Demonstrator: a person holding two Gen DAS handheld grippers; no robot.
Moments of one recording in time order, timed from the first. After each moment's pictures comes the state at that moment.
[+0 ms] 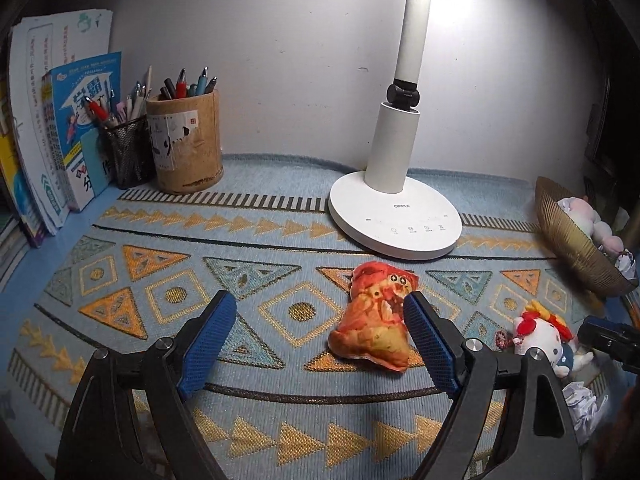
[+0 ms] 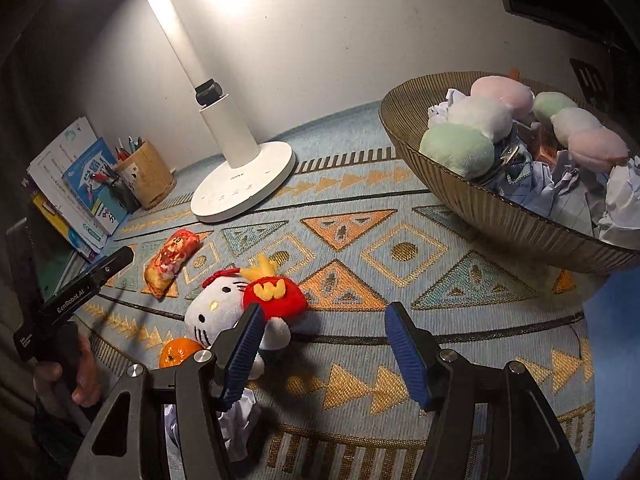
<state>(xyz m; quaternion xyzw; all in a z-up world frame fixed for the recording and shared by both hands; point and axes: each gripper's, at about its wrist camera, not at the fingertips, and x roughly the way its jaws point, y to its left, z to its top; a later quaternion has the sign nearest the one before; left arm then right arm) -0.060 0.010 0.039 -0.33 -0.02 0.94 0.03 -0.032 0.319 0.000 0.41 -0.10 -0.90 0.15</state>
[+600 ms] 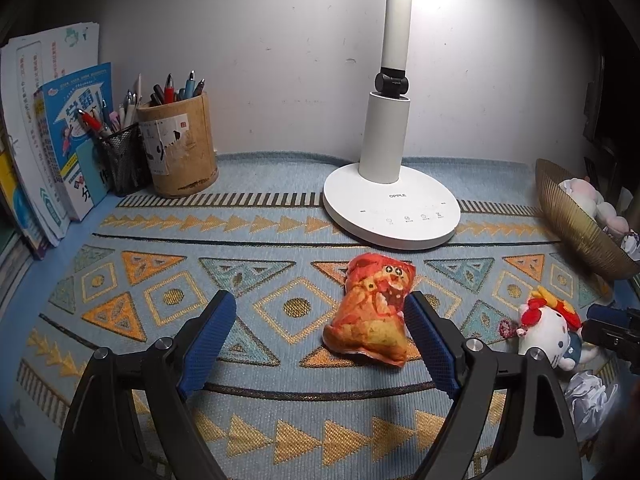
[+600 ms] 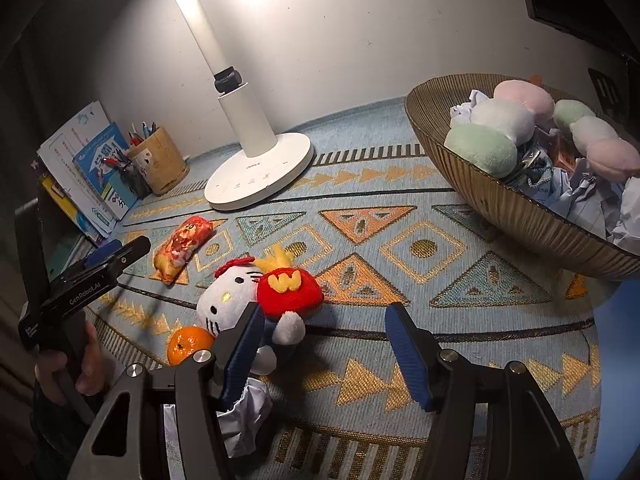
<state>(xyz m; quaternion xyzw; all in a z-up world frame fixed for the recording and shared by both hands) -0.062 0.015 0.038 -0.34 0.00 0.94 0.03 -0.029 0.308 0.001 0.41 -0.08 -0.89 0.17</state>
